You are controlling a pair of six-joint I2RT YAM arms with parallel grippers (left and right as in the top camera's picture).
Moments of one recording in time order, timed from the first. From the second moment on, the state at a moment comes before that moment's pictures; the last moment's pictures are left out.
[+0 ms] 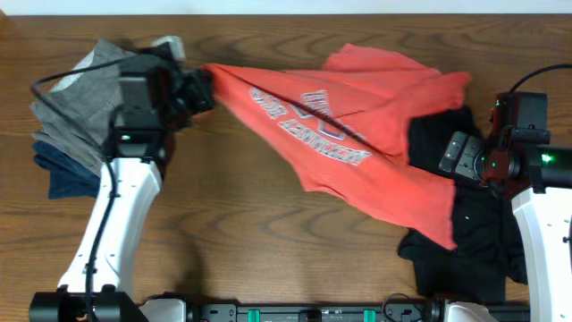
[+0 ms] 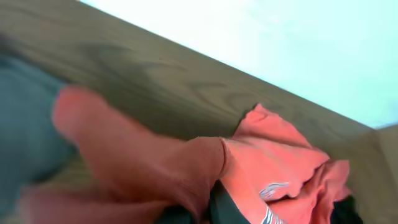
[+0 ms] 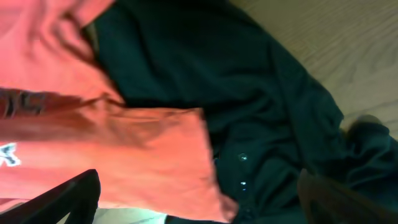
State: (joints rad) left arm 0.00 1.43 1.08 -0.22 0.32 -0.46; right arm -0.08 1.25 1.20 -1.13 0.15 0.33
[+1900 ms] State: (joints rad) left arm 0.06 1.48 1.01 -0.78 0.26 -0.49; right arm -0.08 1.25 1.20 -1.14 0.15 0.33
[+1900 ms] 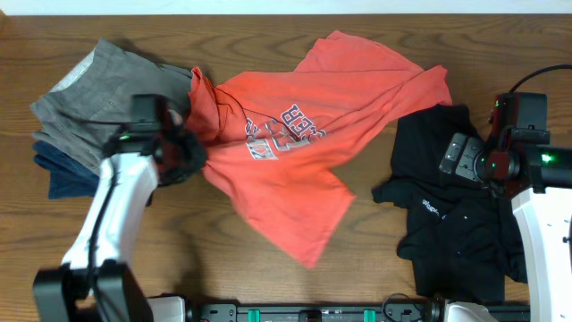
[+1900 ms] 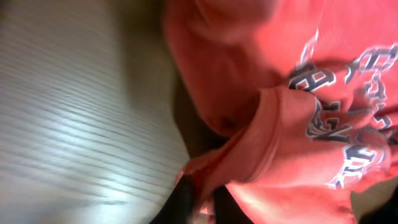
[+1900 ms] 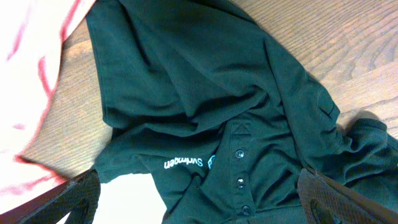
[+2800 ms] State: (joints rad) left arm -0.32 1.46 0.67 -0.60 0.30 -0.69; right arm -0.08 1.25 1.20 -1.16 0.15 0.33
